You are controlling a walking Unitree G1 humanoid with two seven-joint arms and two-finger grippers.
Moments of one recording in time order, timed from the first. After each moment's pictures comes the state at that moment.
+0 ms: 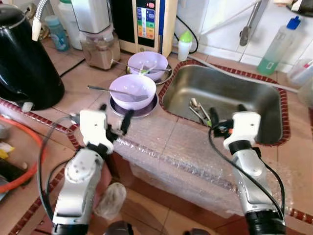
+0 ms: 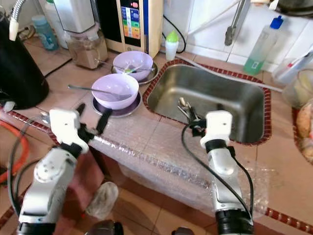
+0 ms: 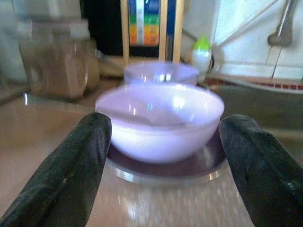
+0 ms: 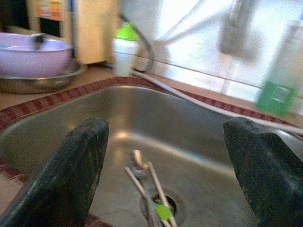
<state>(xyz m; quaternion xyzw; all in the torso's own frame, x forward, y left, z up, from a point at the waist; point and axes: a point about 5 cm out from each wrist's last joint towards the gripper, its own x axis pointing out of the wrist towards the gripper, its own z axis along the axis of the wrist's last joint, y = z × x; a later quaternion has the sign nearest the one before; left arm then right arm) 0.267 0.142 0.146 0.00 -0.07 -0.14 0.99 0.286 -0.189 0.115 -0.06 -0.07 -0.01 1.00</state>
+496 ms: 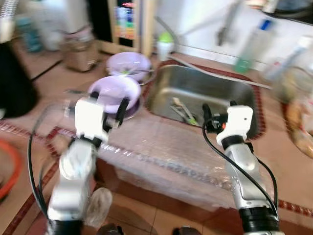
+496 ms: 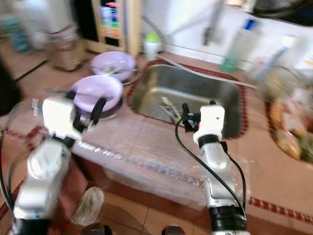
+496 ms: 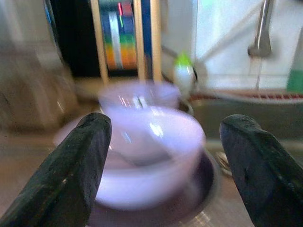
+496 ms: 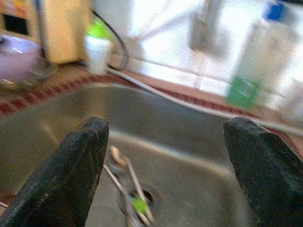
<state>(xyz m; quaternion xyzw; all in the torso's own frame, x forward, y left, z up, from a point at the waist) 0.265 0.148 0.147 0.03 -0.09 -0.10 0.99 0.292 -0.174 0.121 -0.05 -0.05 0.01 1.00</state>
